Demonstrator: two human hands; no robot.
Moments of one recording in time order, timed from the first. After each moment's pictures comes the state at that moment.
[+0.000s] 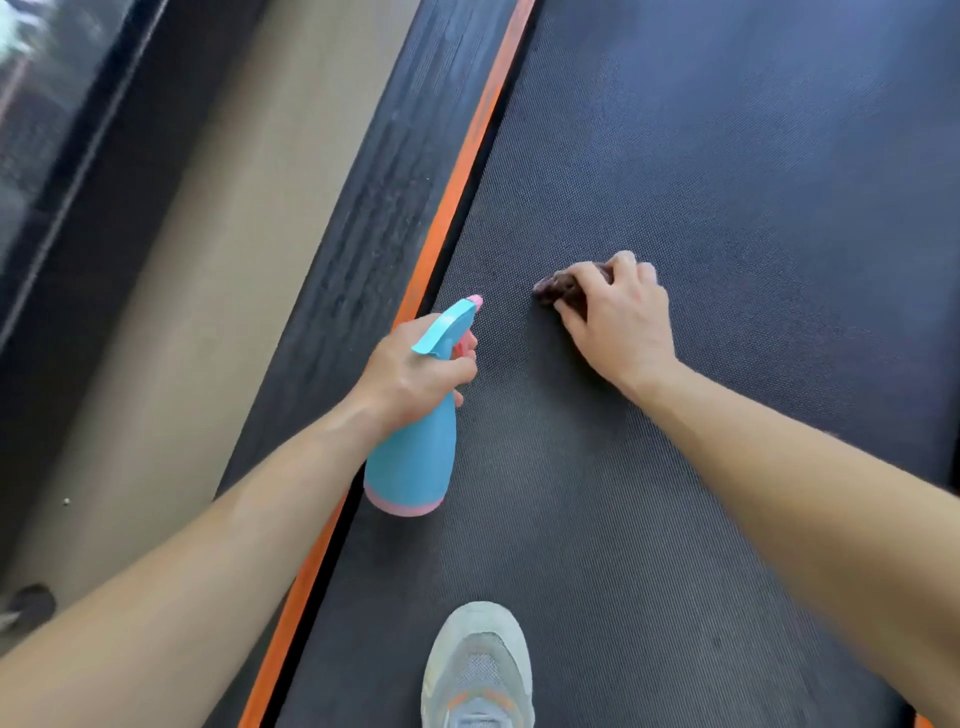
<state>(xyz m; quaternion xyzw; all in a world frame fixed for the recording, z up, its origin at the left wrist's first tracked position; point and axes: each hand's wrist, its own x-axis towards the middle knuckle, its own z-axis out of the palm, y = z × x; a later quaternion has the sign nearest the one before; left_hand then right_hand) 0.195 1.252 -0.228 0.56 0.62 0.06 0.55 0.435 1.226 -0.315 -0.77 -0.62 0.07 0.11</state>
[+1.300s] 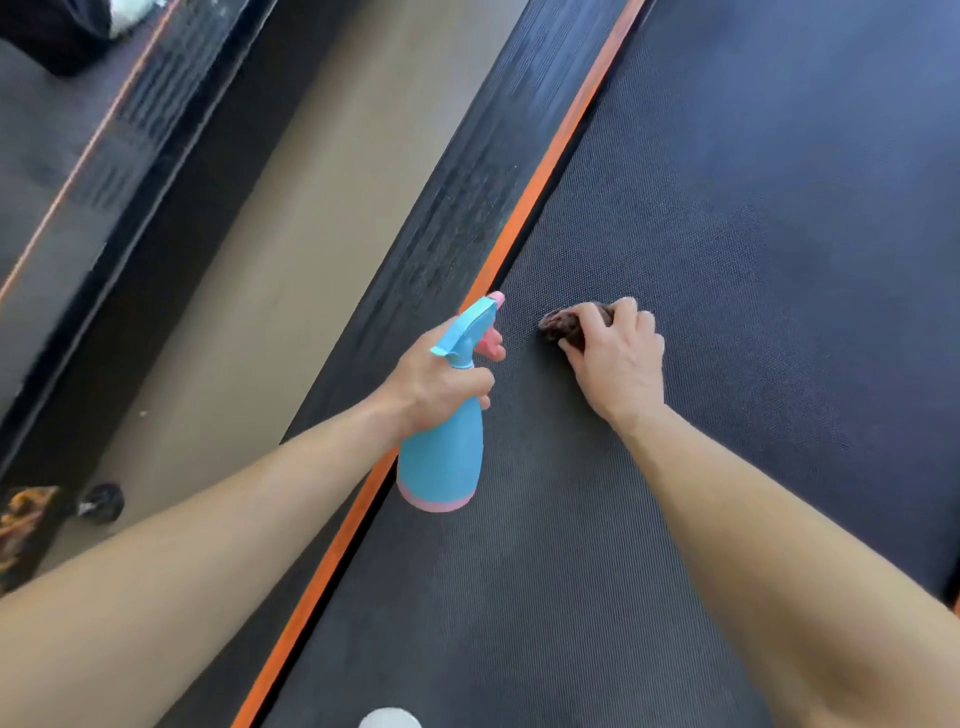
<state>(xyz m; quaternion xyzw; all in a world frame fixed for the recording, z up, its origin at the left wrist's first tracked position) 0.152 1.213 -0.174 0.55 0.61 0.07 0.57 0.366 1.195 -0.309 -0.74 -0.65 0.12 0.08</state>
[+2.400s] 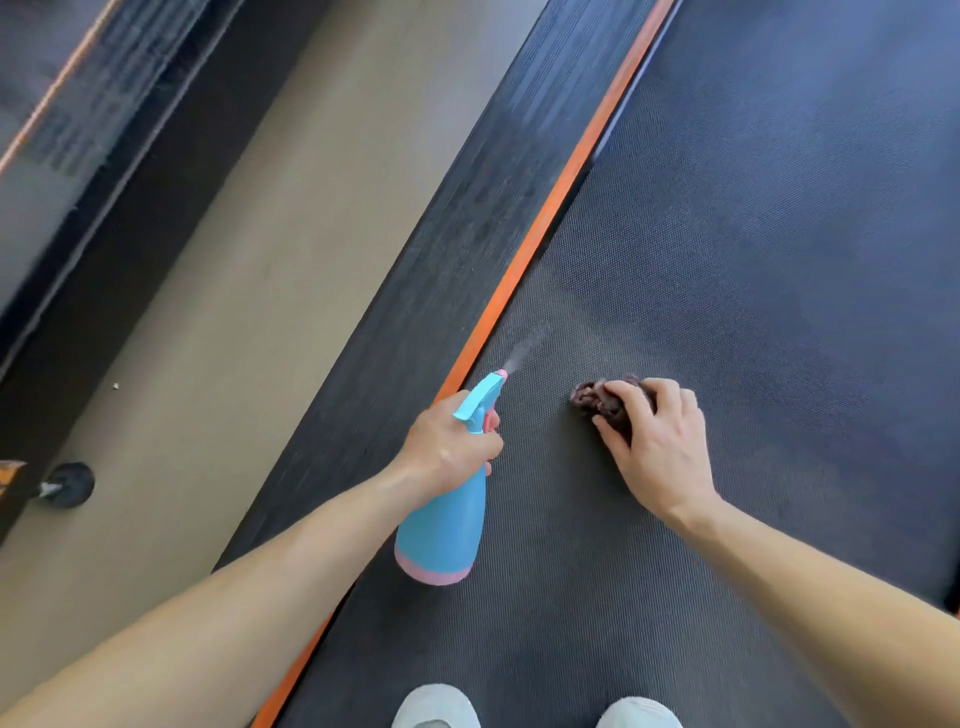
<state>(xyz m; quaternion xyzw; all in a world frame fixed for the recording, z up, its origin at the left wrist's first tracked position) 0.078 1.131 -0.224 0.46 0.66 -0.02 0.59 0.329 1.065 -0.309 -0.72 -0.67 0.12 0.12</state>
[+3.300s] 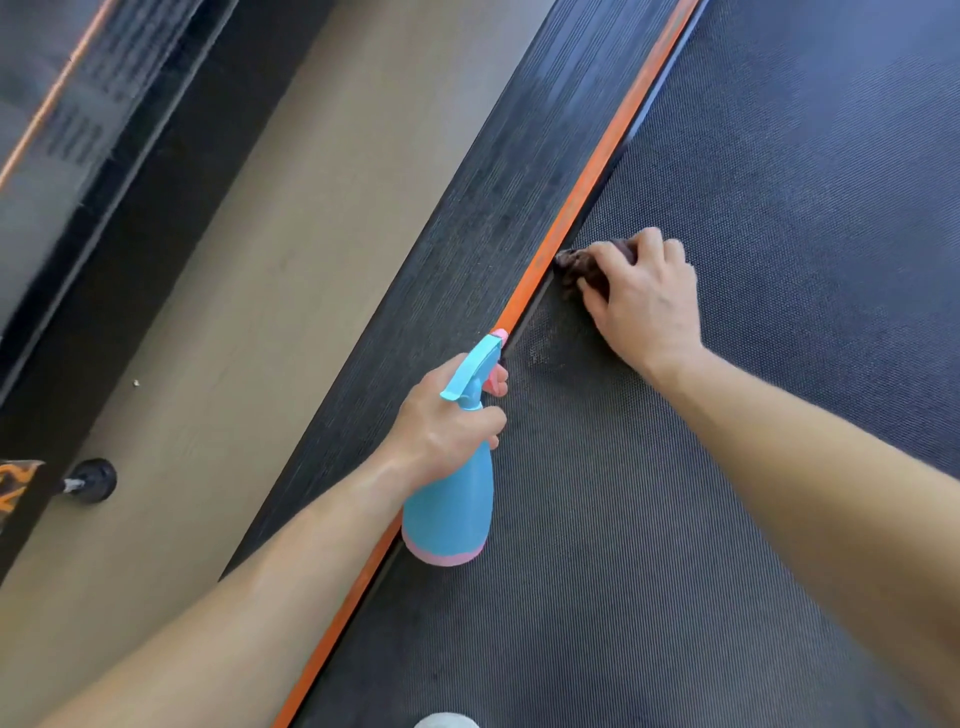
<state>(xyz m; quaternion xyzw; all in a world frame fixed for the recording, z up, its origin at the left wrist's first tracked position) 0.075 1.160 -0.211 0.49 0.65 0.04 0.57 0.309 1.228 -0.317 -0.71 -0.69 0.04 0.10</state>
